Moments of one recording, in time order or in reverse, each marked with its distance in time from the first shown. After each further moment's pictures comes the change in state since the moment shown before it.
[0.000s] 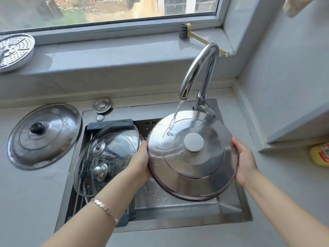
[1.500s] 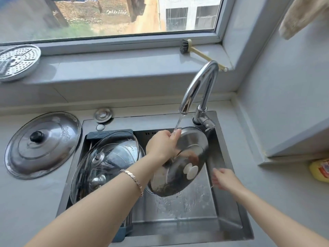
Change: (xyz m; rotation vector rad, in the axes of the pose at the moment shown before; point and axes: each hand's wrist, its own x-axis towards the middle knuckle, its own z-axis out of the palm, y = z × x) left_hand 0.011 0.043 0.057 1.018 0.186 0.661; right_hand 0.057 0.041 -0.034 -1.053 0.221 0.087
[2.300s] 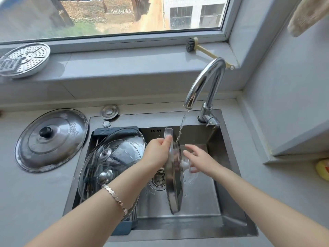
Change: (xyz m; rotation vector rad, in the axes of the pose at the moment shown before) left_hand -0.035 -0.024 -0.021 -0.333 -0.063 -0.057; right_hand -0.044 -0.085 0.039 -0.096 -0.269 -0.358
